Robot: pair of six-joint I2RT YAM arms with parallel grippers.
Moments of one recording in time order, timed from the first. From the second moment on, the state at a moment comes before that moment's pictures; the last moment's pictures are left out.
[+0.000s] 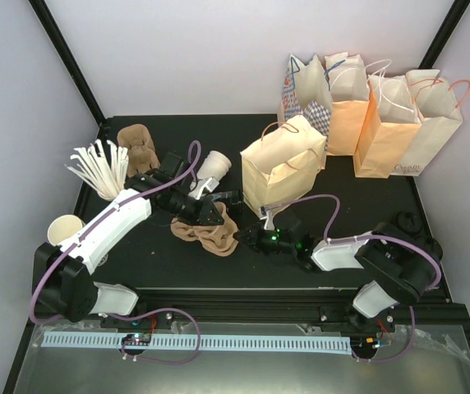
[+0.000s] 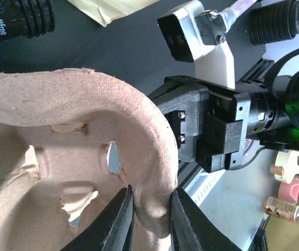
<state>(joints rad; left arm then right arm) -0.46 1.34 1.09 -0.88 0.72 -0.29 0.86 1.55 0.45 0.69 -0.36 1.25</state>
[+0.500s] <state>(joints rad) -0.46 1.34 1.10 -0.90 0.68 -0.25 0.86 1.50 0.55 0.43 -0.35 1.15</state>
